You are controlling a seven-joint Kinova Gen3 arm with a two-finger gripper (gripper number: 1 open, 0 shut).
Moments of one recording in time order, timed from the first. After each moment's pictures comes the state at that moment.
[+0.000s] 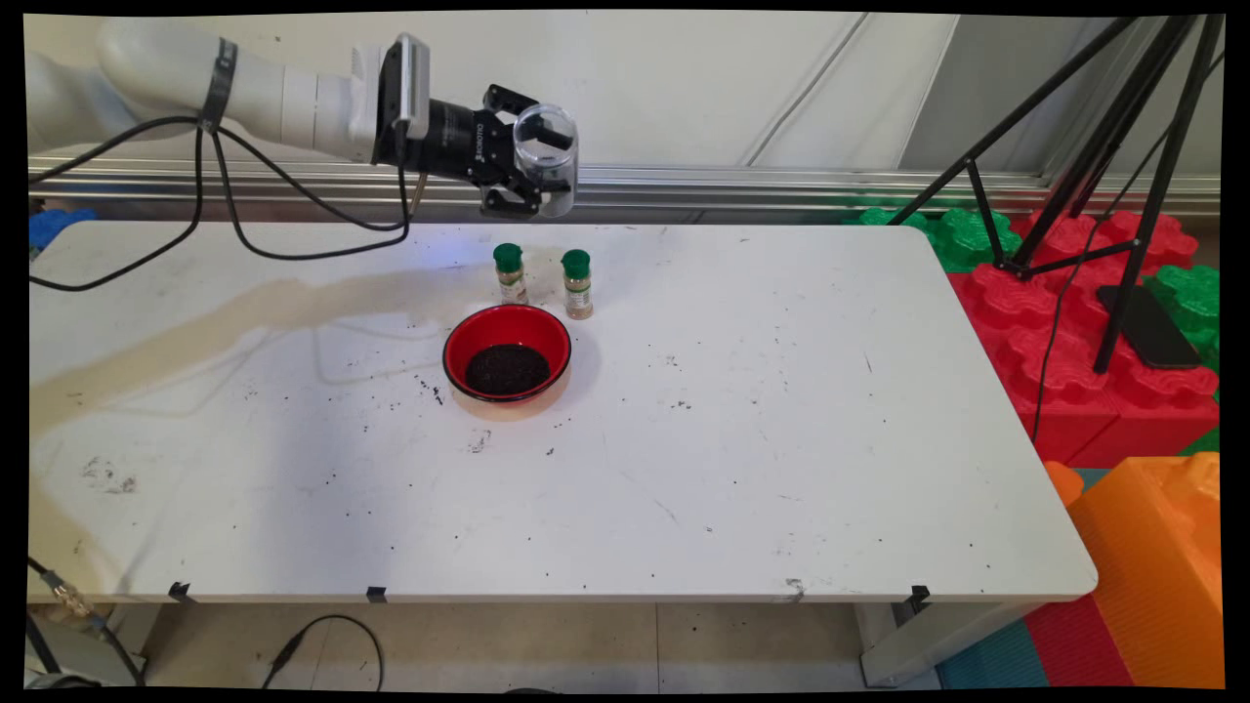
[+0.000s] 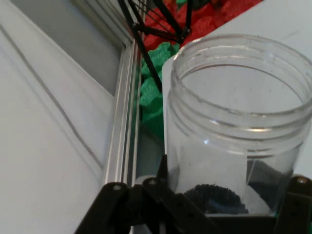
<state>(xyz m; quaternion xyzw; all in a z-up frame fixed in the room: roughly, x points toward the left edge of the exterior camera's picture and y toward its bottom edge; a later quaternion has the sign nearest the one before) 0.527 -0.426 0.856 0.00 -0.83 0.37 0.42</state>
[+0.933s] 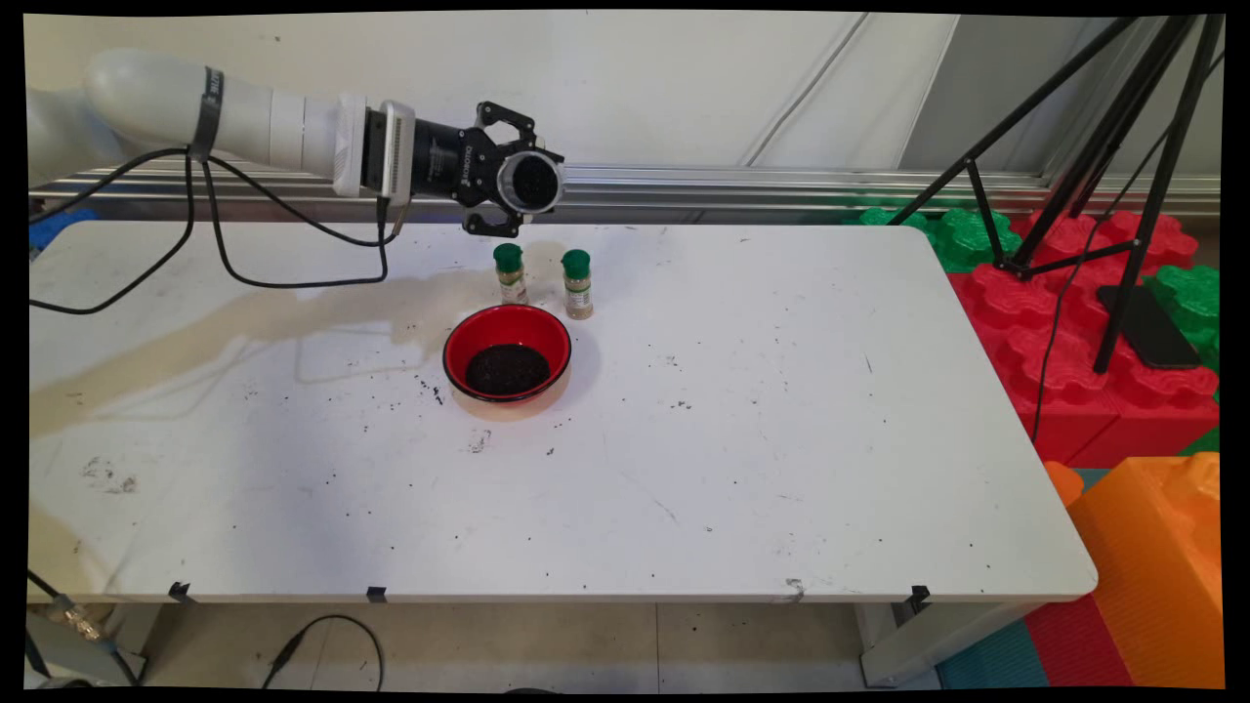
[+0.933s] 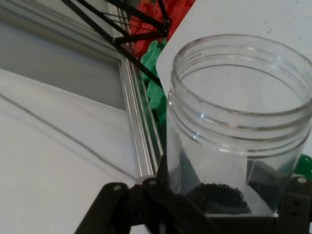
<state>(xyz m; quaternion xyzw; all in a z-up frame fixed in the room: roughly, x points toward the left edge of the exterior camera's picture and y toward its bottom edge) 0.537 -0.411 0.839 -0.16 -0.82 0.45 0.33</state>
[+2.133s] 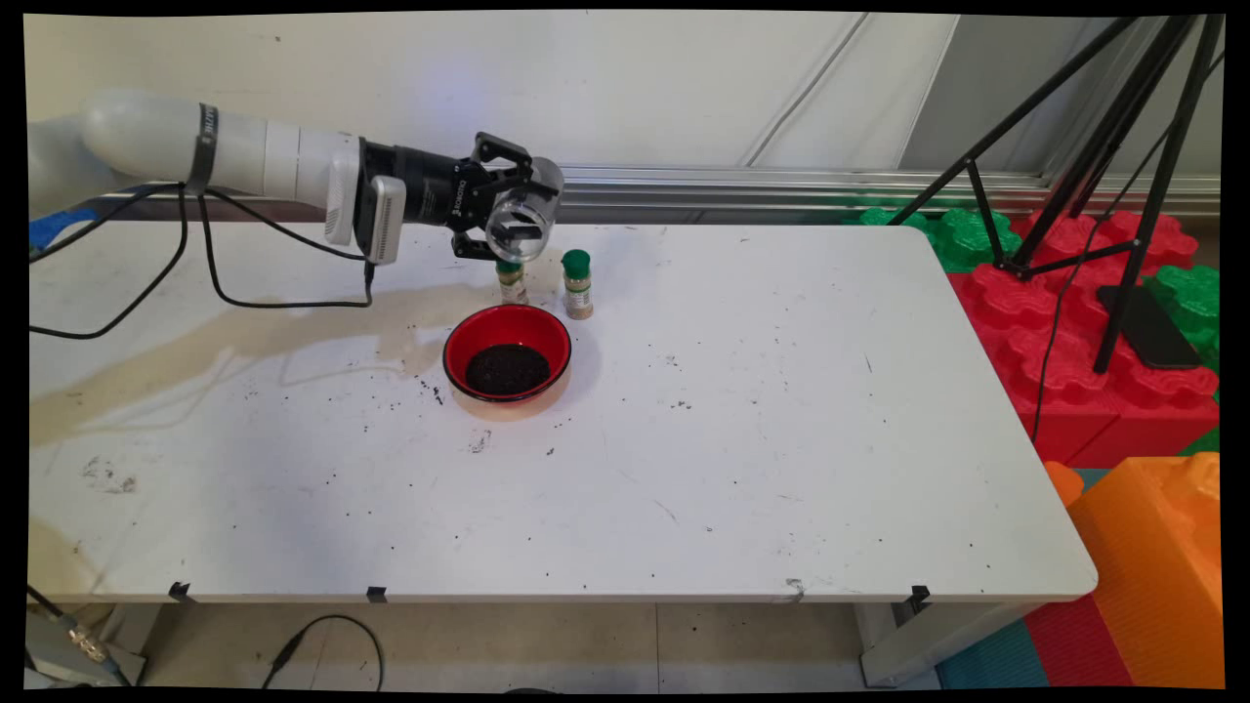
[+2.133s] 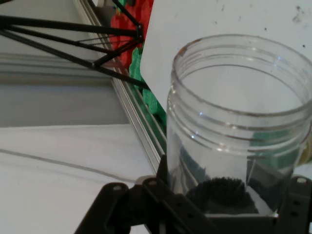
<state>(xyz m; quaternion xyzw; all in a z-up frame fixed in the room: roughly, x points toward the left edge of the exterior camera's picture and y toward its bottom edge) 0.537 -0.392 0.818 -0.30 -0.78 0.49 0.24</state>
